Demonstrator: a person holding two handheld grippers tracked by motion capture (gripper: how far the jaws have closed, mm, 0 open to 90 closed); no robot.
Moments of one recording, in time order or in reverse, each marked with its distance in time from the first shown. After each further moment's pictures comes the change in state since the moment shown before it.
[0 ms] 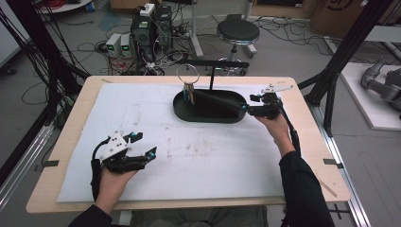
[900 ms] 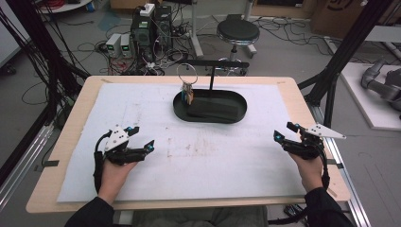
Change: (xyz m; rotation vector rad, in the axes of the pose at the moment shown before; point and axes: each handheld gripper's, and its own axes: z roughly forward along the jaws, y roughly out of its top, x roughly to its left) left arm 0.024 -0.009 0.018 0.045 0.072 0.025; right arm 0.029 -0.102 -0.127 -0.196 -0.156 0.097
